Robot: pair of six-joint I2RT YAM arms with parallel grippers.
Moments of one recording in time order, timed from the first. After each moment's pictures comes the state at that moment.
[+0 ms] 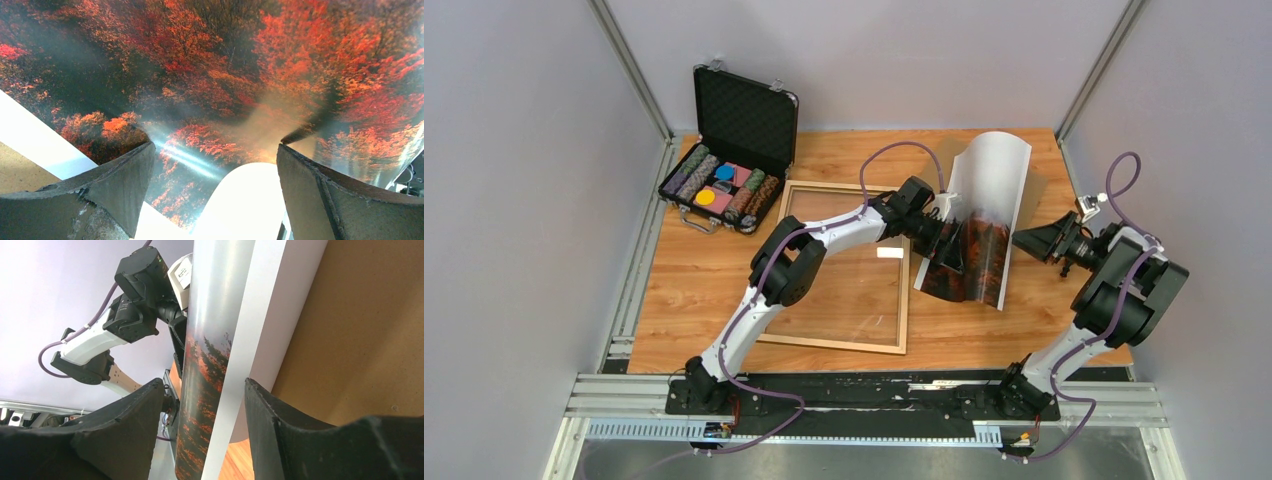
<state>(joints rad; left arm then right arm) -0.85 2.44 1.96 -0.28 0.72 -0.39 -0.67 1.77 1.09 -1.03 -1.52 -0.62</state>
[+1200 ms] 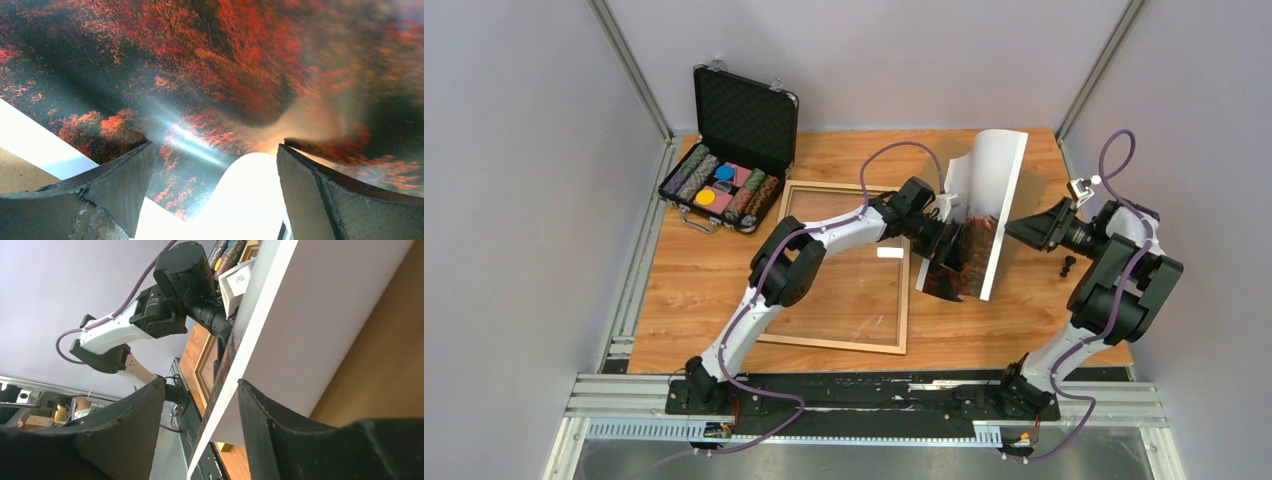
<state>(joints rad) -0.86 2.44 1.96 -0.30 0.70 -0.38 -0.60 1.78 1.24 -1.49 -1.54 -0.98</state>
